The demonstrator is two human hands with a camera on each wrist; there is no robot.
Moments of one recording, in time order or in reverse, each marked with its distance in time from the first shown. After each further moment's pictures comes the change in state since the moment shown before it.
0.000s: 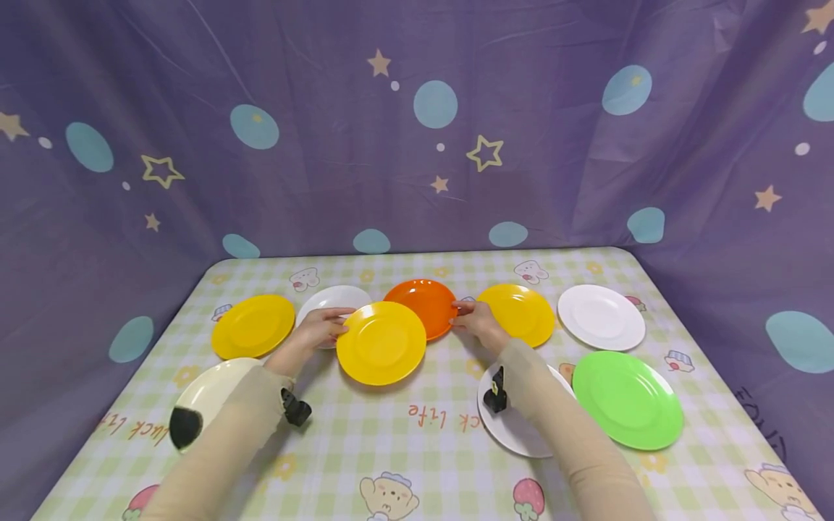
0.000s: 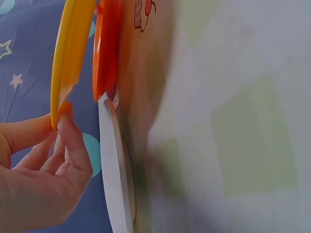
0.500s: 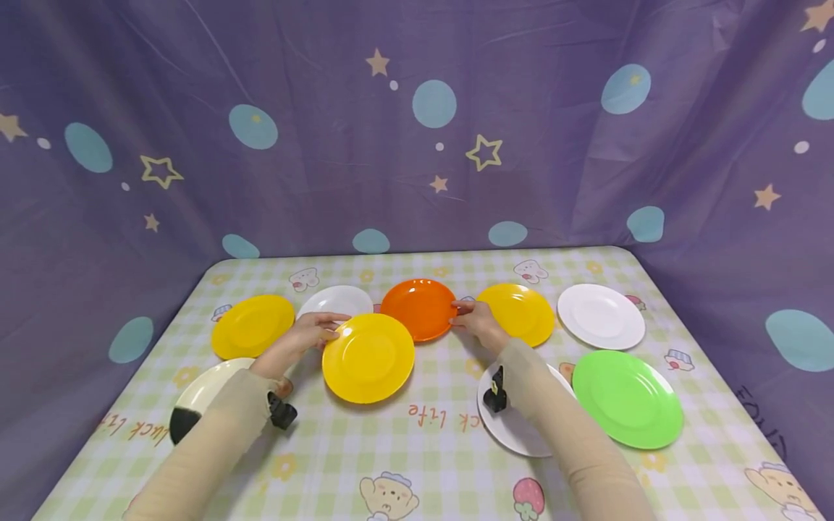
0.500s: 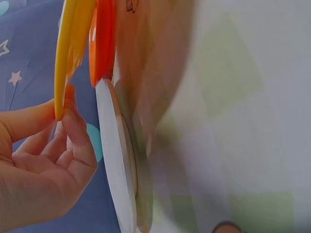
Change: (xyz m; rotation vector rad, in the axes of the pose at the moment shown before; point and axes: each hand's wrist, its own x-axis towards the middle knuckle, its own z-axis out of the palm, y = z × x) left_hand -0.010 -0.003 -0.015 0.129 -0.080 0.004; right_hand -0.027 -0.022 0.004 0.012 -0.062 0.005
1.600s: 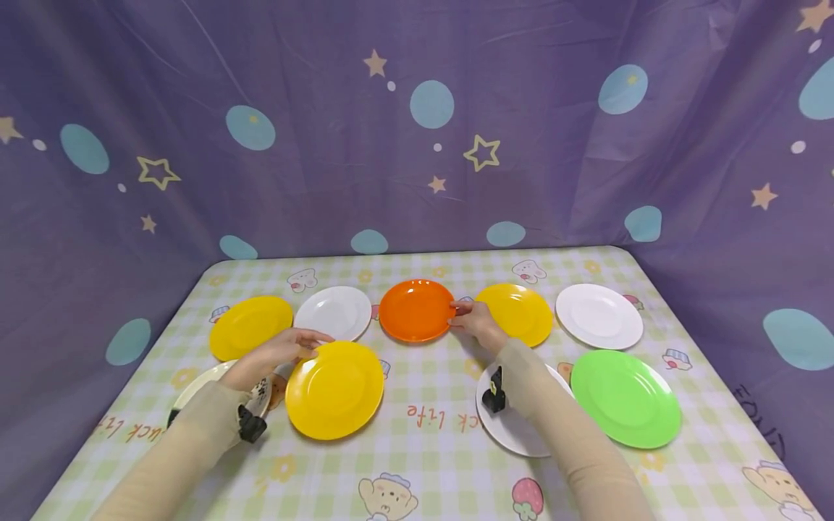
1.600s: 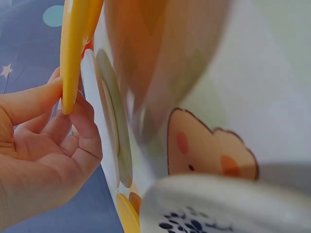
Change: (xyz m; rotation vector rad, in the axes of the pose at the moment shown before) left_hand -0.016 -0.018 -0.027 0.184 -0.156 0.012; right_hand 0.123 0.103 -0.052 0.137 -0.058 -0.091
